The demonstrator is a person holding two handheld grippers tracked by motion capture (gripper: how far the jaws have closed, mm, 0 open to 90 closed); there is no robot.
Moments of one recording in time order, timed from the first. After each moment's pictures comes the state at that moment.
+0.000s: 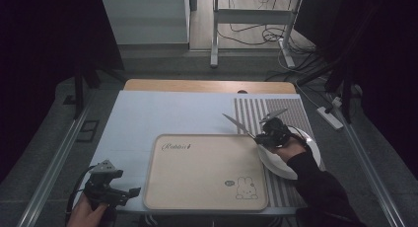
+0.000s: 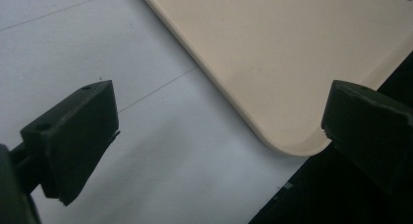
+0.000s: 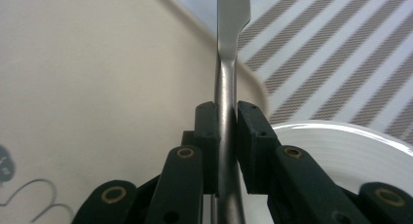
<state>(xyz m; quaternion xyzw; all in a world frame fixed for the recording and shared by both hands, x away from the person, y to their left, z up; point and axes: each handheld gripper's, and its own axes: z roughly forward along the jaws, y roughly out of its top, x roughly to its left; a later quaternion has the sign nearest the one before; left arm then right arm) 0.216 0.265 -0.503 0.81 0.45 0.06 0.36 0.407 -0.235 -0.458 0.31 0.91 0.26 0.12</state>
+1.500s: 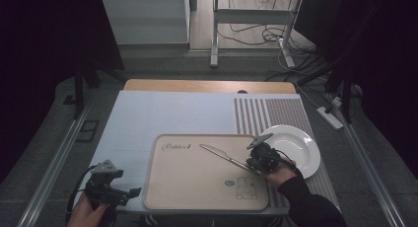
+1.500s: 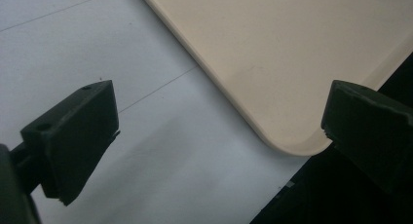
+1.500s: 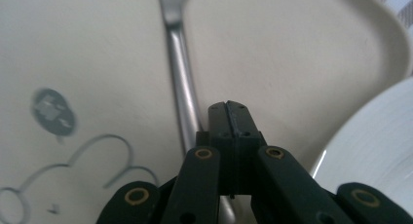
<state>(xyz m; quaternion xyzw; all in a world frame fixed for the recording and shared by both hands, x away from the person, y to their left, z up) 0.217 0.264 -0.503 0.82 0.45 0.06 0.36 0.352 -0.210 -0.499 0.30 0.92 0.22 0.10</state>
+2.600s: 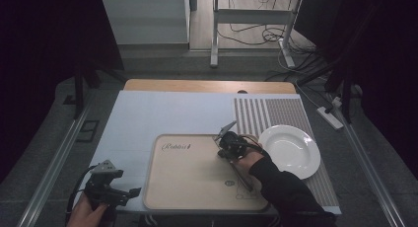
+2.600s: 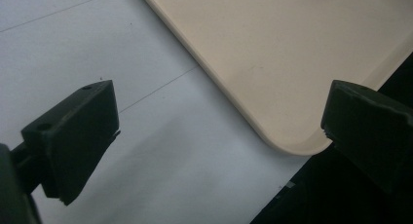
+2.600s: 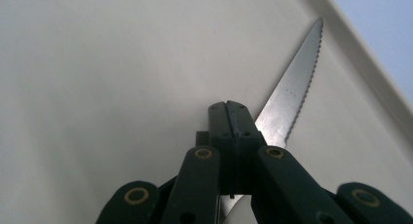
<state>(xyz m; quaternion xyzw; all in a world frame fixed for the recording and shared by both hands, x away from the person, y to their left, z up) 0.216 0.264 -0.503 0.82 0.45 0.06 0.35 0.389 -0.123 -0.502 0.21 0.95 0.22 0.07</state>
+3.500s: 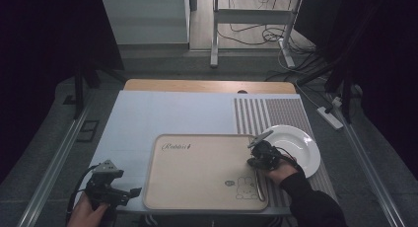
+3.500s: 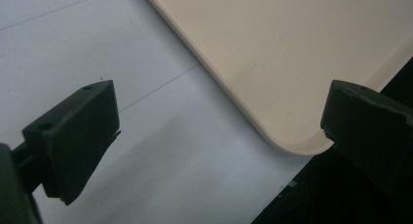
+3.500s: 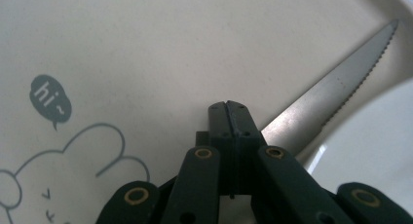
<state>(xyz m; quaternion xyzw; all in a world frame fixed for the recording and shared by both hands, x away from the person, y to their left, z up) 0.217 0.263 -0.503 0.82 0.45 0.06 0.35 0.360 -0.217 -0.497 0.29 0.93 0.22 0.08</state>
